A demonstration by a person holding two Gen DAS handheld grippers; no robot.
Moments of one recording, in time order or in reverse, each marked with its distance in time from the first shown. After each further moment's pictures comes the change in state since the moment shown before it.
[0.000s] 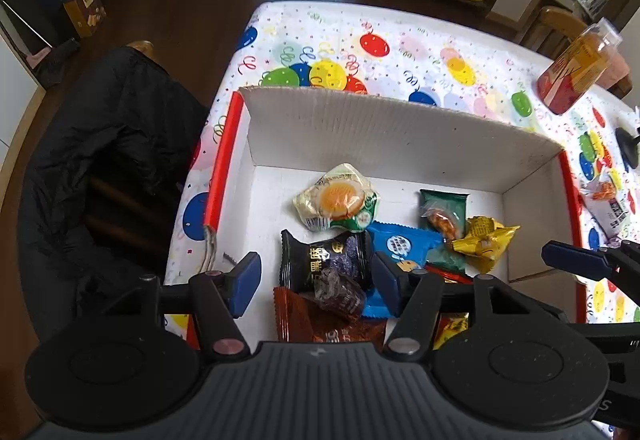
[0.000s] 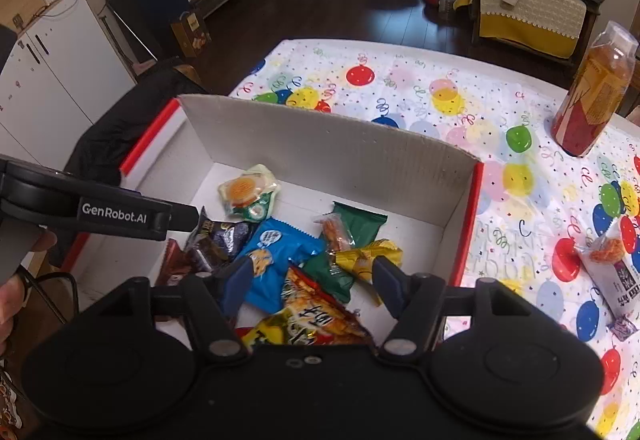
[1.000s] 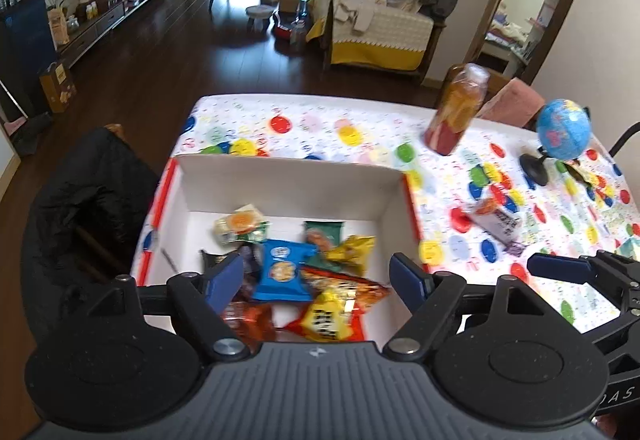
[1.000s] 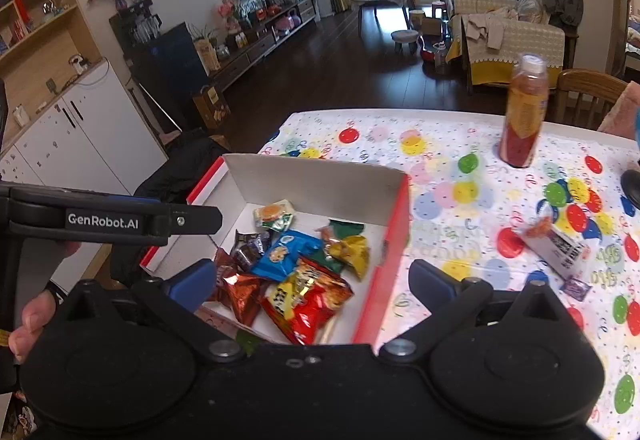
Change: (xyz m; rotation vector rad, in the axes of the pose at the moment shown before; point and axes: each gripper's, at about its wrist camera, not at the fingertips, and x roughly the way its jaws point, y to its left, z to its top) left arm -0.112 -0.076 -0.065 0.075 -0.272 -0.125; right arm -0.132 -0.038 -0.064 0.063 -0.224 0.080
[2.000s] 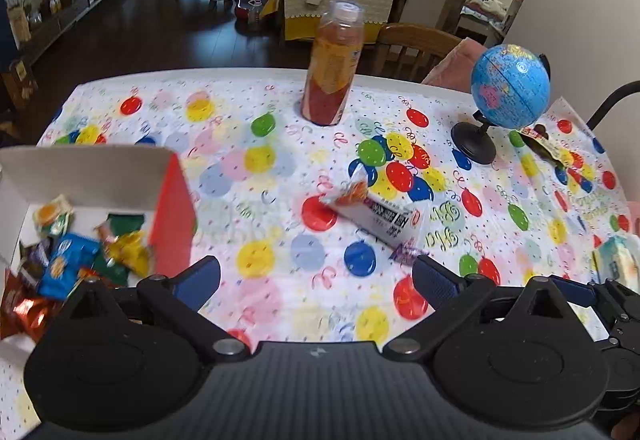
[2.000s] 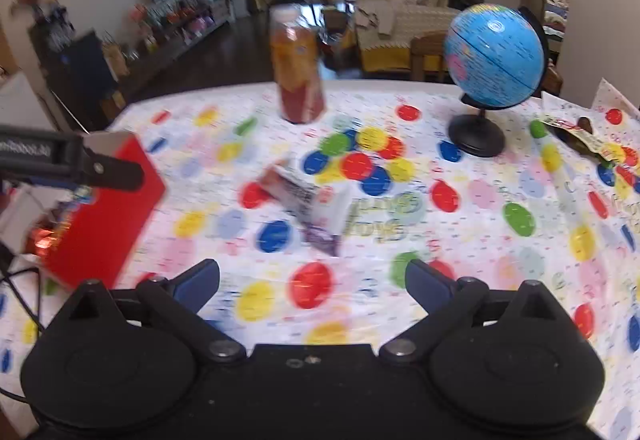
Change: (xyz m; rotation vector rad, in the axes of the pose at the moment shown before) left arm 0.110 -0.222 0.000 0.028 0.057 -0.011; right arm -0.042 -0.241 -0.063 0.051 0.011 -0.239
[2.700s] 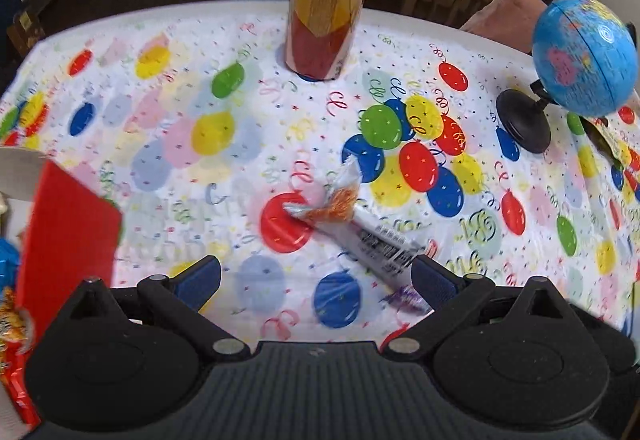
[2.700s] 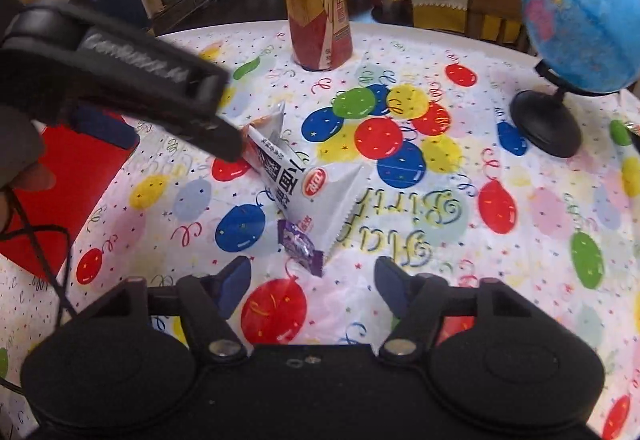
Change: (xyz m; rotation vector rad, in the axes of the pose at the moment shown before) left arm 0.129 -0.039 0.053 -0.083 0.232 0.061; right arm 0.109 -0.028 0.023 -0.122 0.155 0.138
